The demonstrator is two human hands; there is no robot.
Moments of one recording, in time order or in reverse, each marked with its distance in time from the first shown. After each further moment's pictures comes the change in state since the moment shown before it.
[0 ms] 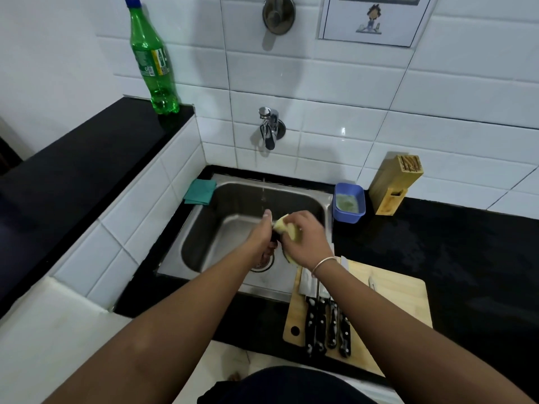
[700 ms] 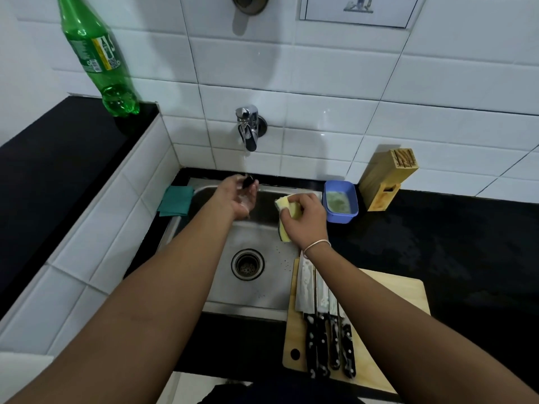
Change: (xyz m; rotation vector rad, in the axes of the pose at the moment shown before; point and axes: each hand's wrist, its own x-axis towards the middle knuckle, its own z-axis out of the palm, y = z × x) left_hand 0.091 0.109 -0.040 -0.867 -0.179 -0.124; right_hand 0.069 0.019 0.002 0.087 0.259 0.282
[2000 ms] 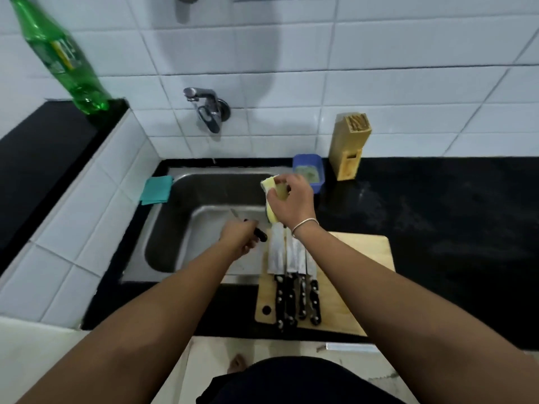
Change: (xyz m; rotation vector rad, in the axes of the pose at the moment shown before) left_hand -0.042 -0.164 -0.036 1.044 0.326 0.198; right_hand -0.035 0.022 -0.065 0.030 0.015 0.016
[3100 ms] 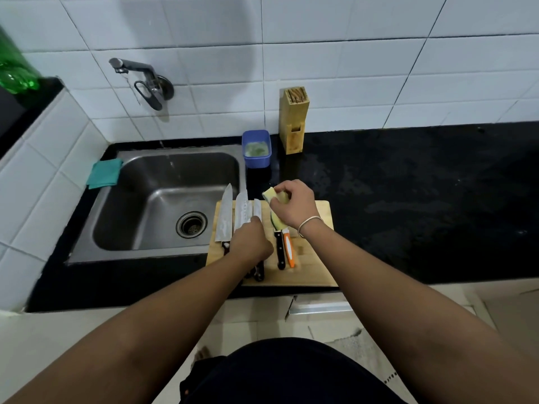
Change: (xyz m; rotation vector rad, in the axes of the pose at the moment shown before) left_hand -0.103 -0.054 0.134 0.952 0.004 0.537; right_hand -0.072 0.089 -0.119 -0.157 -0.117 0.141
